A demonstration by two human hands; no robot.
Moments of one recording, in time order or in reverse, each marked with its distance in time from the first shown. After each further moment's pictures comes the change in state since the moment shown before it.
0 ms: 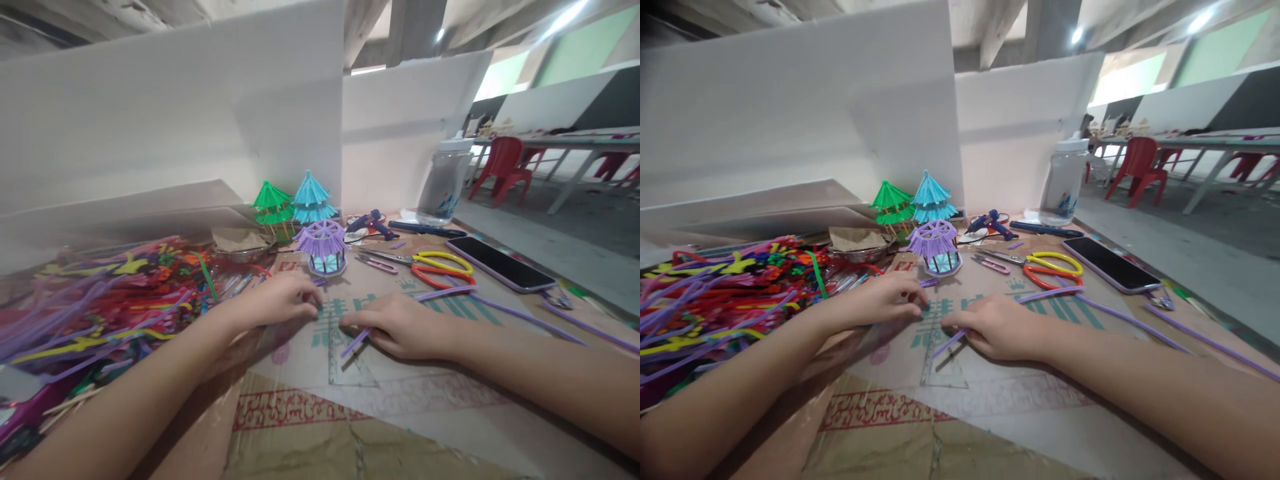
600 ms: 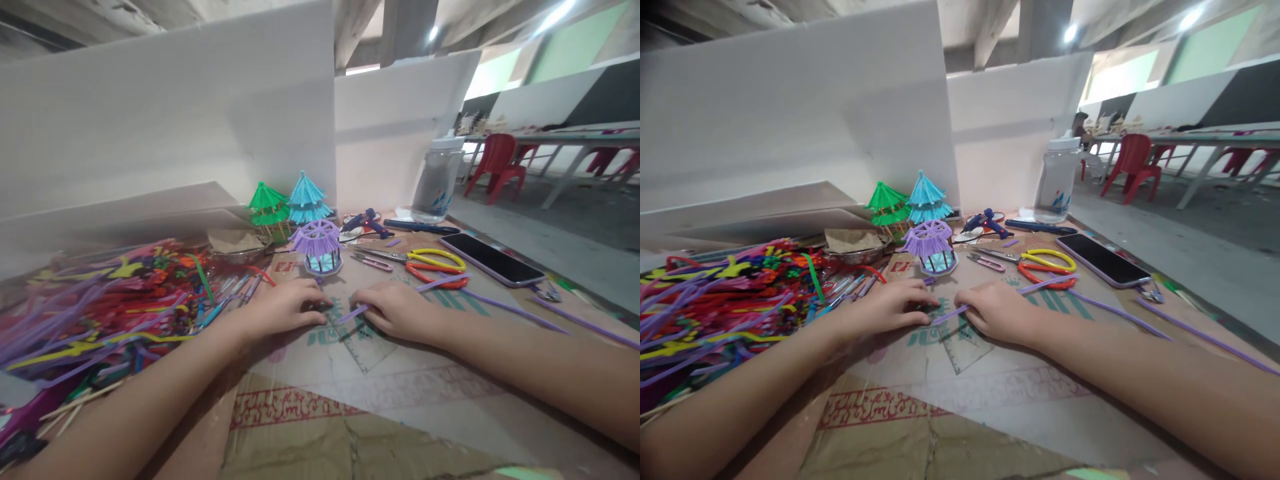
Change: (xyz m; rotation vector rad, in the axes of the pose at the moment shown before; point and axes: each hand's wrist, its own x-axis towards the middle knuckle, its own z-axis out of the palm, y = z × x) left_hand 0.006 0.008 0.018 -0.013 0.039 0.049; right_hand 0.000 0.007 0.000 -0.049 0.089 0.226
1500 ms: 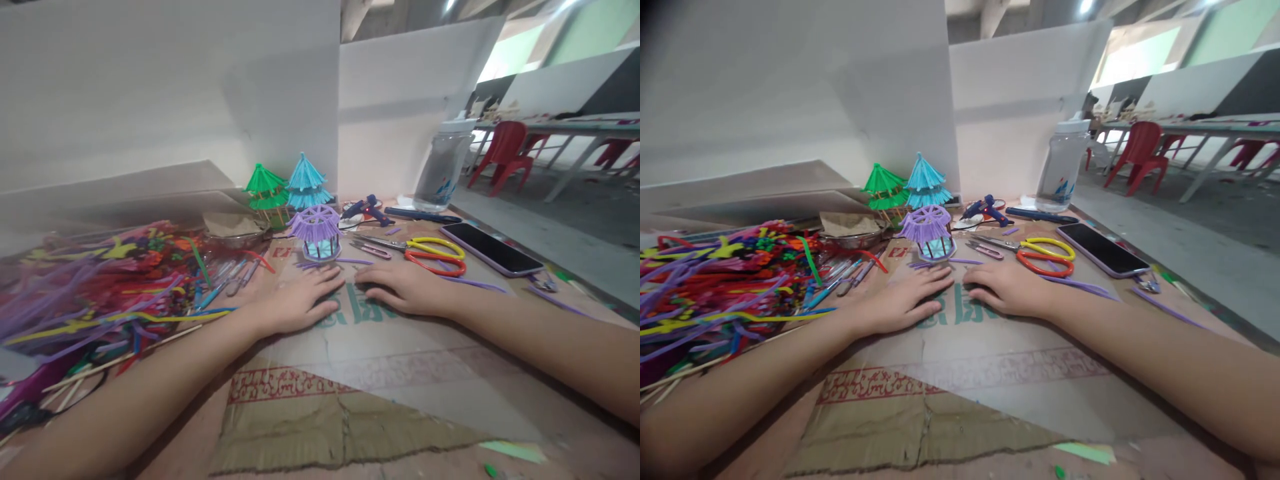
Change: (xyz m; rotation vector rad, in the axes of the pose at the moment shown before) left_hand 0.003 0.017 0.027 -0.096 0.039 0.007; right_hand -0.011 0.036 -0.013 0.065 -0.049 -0.163
